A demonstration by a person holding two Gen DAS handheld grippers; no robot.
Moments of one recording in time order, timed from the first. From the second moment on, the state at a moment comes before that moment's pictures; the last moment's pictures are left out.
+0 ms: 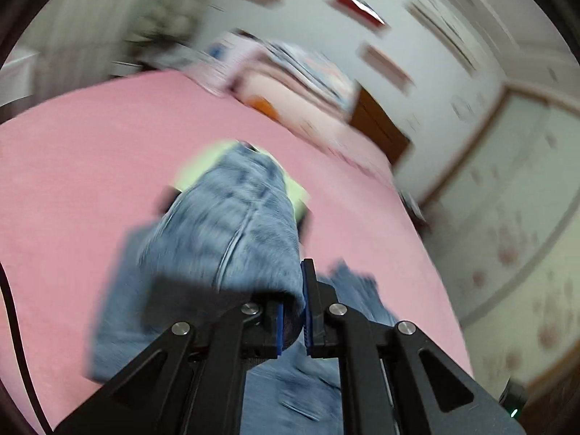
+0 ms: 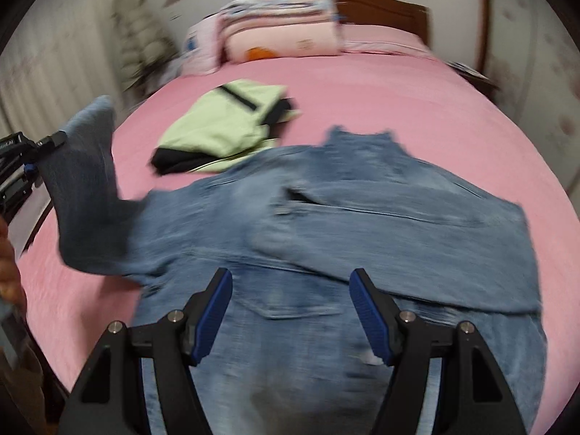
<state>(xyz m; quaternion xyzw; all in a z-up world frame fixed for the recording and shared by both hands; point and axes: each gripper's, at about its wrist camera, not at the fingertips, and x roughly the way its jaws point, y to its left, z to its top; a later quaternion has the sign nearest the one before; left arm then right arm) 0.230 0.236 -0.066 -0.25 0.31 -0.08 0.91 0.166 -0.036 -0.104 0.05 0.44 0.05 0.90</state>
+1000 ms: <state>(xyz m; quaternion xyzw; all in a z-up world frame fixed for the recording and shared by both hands) 0.154 0.229 -0.168 -0.14 0.44 0.02 0.89 0.152 -0.107 -0.182 0.24 0.55 0.11 0.79</state>
